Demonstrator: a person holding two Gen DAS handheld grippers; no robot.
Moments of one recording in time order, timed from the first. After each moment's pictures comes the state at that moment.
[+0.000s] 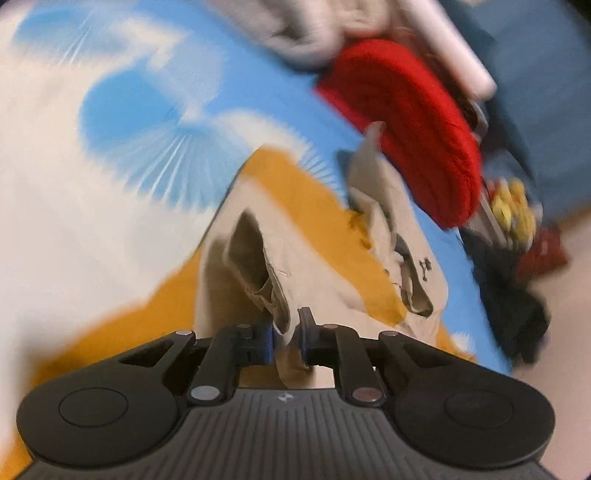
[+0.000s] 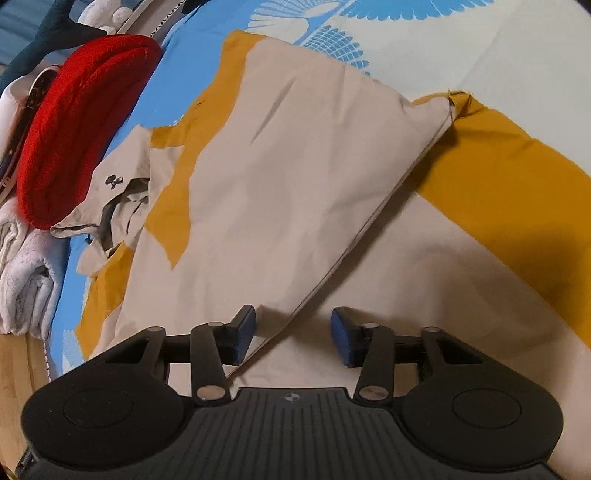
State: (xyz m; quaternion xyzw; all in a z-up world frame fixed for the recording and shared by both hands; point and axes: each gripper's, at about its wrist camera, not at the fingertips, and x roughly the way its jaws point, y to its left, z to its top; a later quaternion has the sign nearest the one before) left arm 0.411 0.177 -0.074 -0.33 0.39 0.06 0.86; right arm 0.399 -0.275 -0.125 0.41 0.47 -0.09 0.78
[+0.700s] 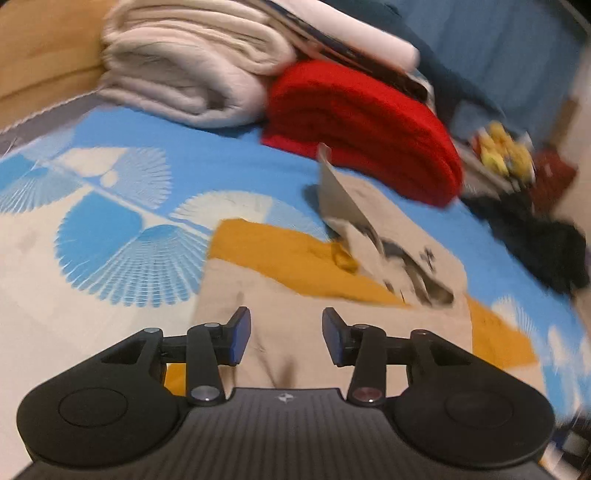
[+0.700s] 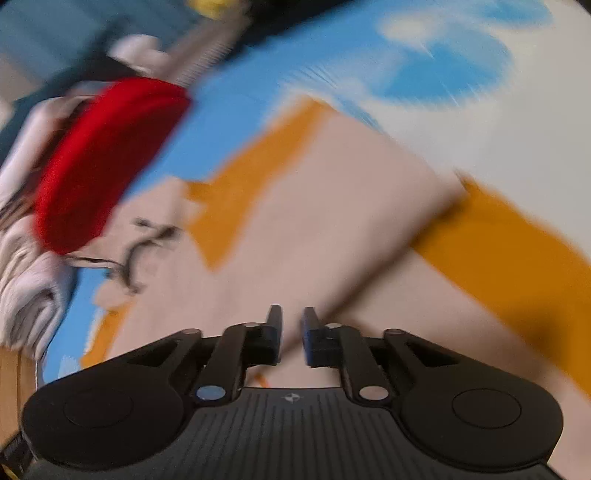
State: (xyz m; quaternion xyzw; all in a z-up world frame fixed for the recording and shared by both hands) left arm 0.437 0.118 -0.055 -0.14 0.35 0.06 0.92; right arm 0.389 -0.254 -0.078 0.34 0.35 -0.09 0.87
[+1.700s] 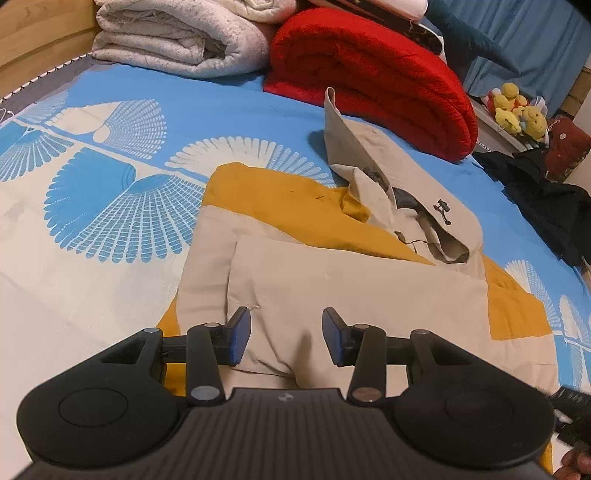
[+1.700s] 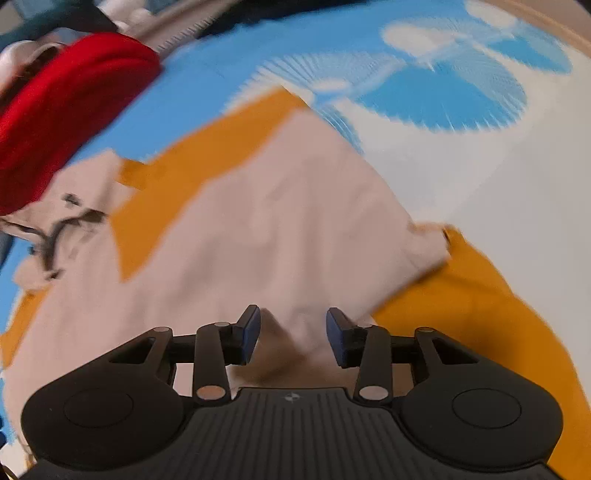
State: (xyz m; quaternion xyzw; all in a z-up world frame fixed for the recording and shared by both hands) left arm 0.448 0.117 -0.075 -0.15 0.42 0.06 0.89; right arm 0.438 -0.282 -0.110 0.25 0.41 -0.13 0.86
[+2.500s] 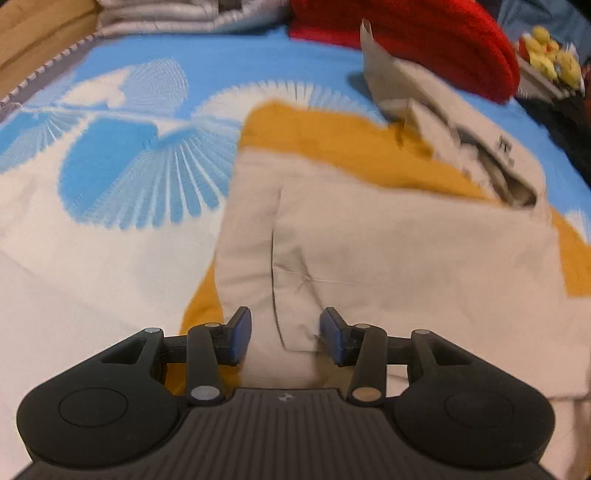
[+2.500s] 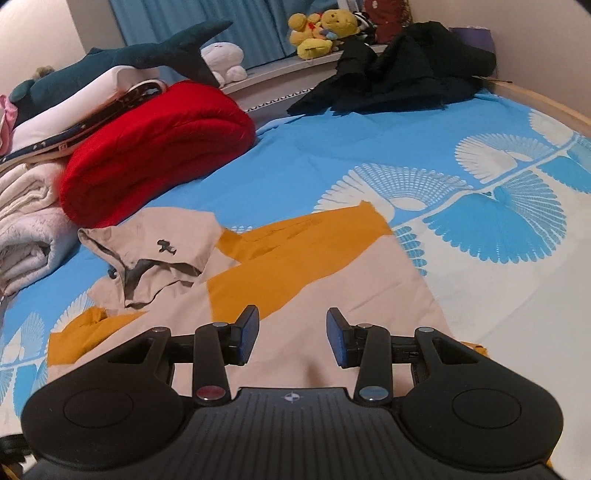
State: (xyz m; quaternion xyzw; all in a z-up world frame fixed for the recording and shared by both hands) left arm 0.464 0.127 -0.115 -0.08 0.48 0.10 0.86; right arm 0.425 -0.272 -0.044 0.20 0.32 -0.06 0.92
